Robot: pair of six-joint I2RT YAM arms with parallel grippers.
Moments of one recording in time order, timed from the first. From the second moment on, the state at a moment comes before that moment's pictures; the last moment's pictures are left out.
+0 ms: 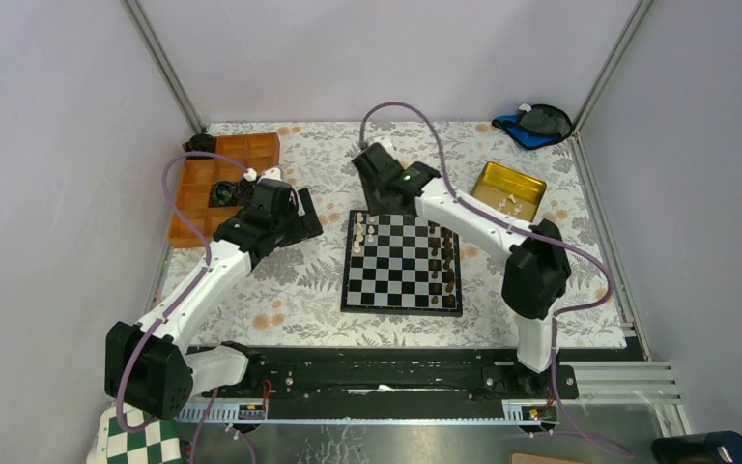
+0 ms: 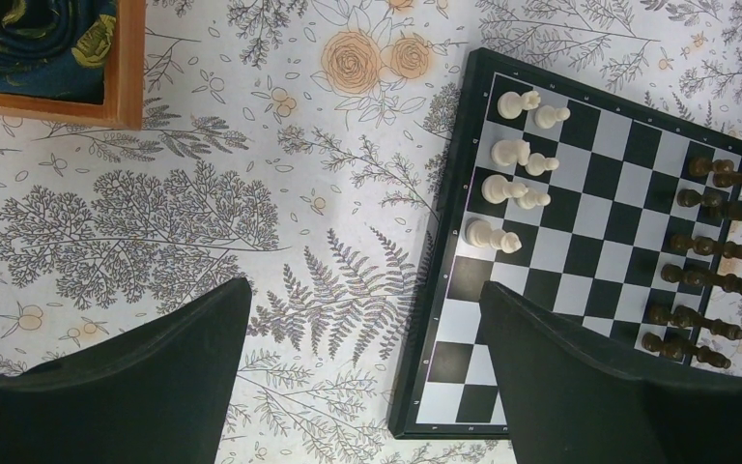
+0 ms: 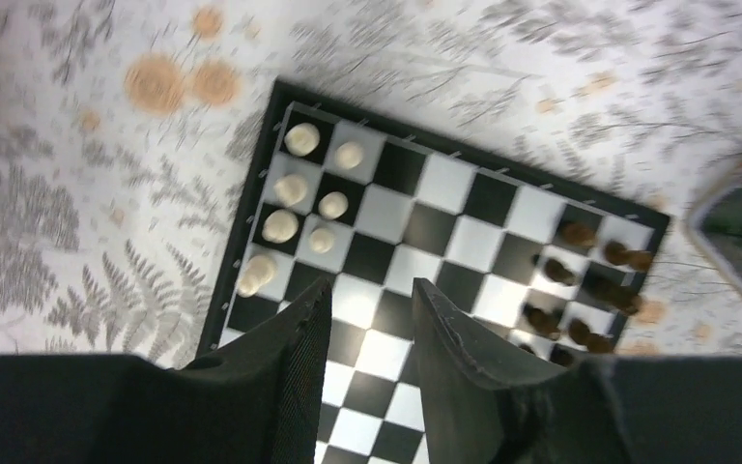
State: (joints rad) left arm -0.35 1.19 0.92 -0.53 -0.12 -0.59; right arm 0.82 1.95 1.75 -0.75 0.33 0.39
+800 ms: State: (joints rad) left arm -0.35 1.25 0.95 -0.53 -0.12 -0.57; right arm 0.10 1.84 1.51 -0.60 0.44 0.38
